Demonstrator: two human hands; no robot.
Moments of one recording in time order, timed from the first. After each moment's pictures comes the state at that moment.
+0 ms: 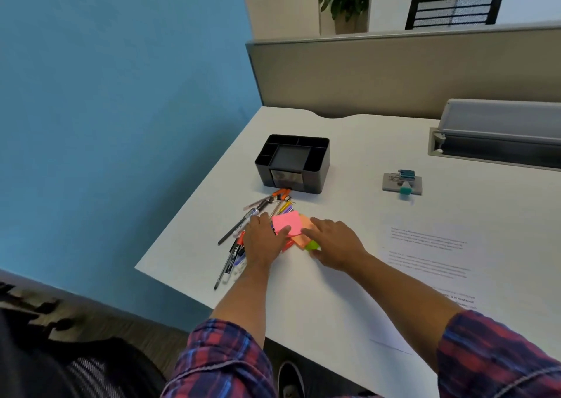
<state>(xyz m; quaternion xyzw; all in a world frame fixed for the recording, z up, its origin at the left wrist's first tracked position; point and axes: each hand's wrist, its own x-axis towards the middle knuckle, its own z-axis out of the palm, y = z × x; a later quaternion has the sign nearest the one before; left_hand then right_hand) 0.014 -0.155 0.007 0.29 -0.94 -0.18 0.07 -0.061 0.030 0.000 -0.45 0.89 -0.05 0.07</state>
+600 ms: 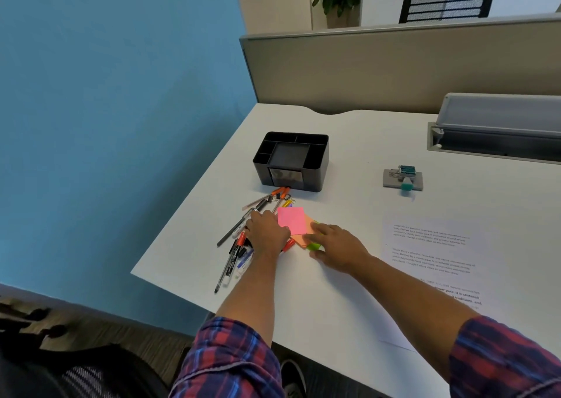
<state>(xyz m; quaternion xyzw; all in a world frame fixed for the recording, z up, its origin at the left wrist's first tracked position) -0.011 -0.155 0.007 0.35 -0.91 -0.20 0.03 -0.057 0.030 -0.009 -0.40 0.90 -0.10 0.16</state>
